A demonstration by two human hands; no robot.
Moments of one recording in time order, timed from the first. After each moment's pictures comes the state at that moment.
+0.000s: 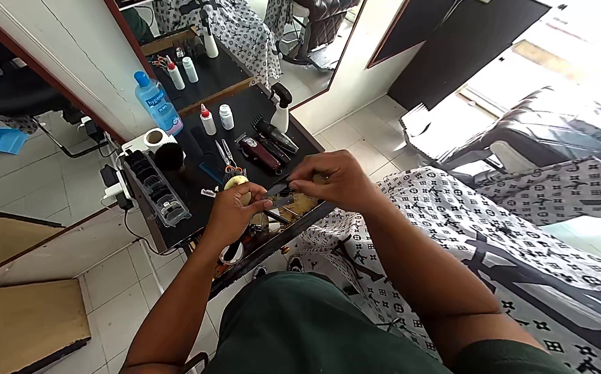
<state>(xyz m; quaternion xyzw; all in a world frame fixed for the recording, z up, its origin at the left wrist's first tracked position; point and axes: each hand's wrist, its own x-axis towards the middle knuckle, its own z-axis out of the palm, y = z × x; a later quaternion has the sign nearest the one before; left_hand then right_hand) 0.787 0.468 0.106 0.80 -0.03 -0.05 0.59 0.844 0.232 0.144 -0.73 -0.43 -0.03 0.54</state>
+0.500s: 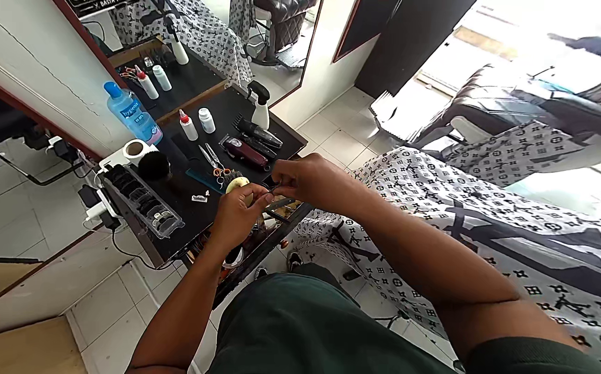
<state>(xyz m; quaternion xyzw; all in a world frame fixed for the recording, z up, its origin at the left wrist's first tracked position) 0.785 0.464 0.092 0.82 -0.09 -0.06 0.56 0.812 0.259 0.155 -0.90 -0.34 -0.01 0.26</state>
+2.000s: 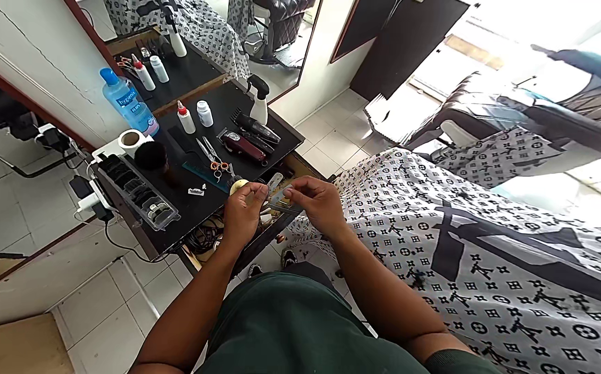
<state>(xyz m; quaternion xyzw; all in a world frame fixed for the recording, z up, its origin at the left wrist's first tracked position) 0.770 0.441 0.060 0.71 0.01 -0.04 0.71 0.765 0.260 0.067 -0.75 -0.08 -0.07 0.66</state>
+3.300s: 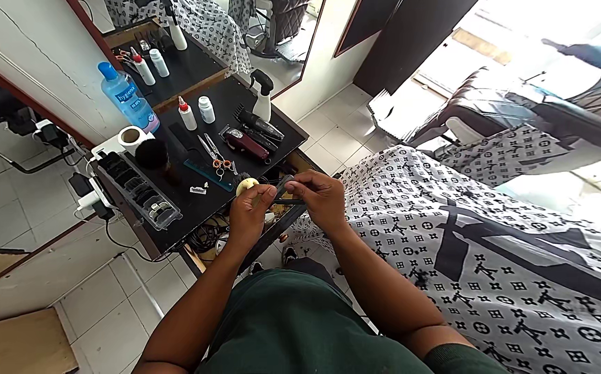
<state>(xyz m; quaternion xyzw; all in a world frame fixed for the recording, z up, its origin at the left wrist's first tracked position) 0.766 0.440 0.061 0.67 0.00 -0.03 0.74 0.779 0.271 0.064 -0.75 -0.15 -0.19 0.62</state>
